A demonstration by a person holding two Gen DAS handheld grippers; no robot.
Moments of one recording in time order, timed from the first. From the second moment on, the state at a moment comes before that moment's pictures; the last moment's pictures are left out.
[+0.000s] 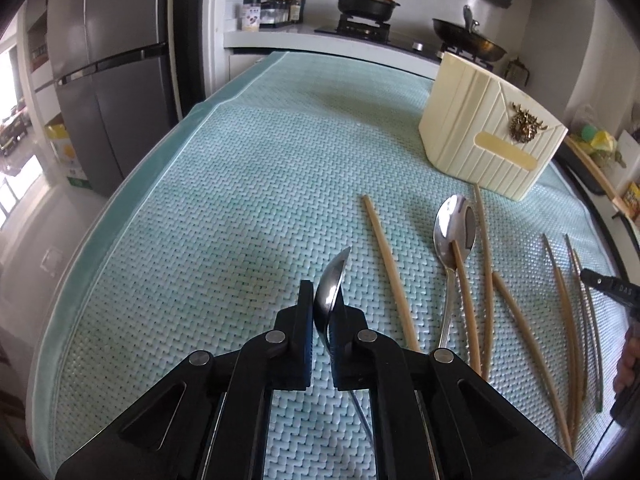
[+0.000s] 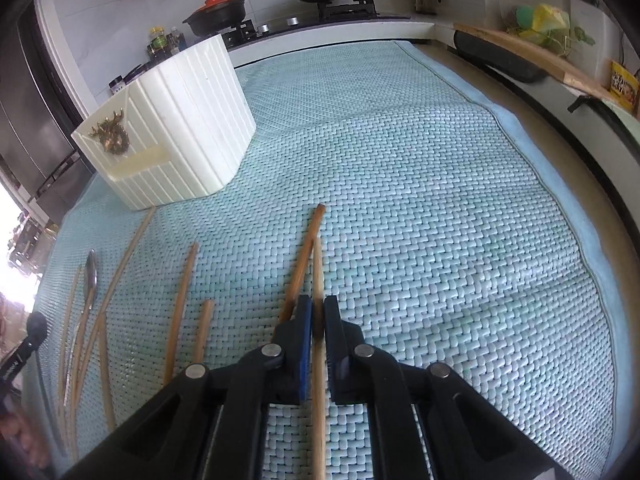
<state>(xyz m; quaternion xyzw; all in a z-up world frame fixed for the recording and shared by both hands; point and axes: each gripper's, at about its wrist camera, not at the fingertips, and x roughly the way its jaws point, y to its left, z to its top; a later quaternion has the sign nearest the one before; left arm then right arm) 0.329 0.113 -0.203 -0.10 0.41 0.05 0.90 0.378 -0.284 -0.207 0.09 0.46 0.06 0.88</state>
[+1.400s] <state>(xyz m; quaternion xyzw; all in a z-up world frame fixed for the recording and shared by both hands) 0.271 0.119 -0.098 -0.14 0.27 0.02 0.95 0.284 -0.258 -0.043 0.09 0.30 0.18 0.93</state>
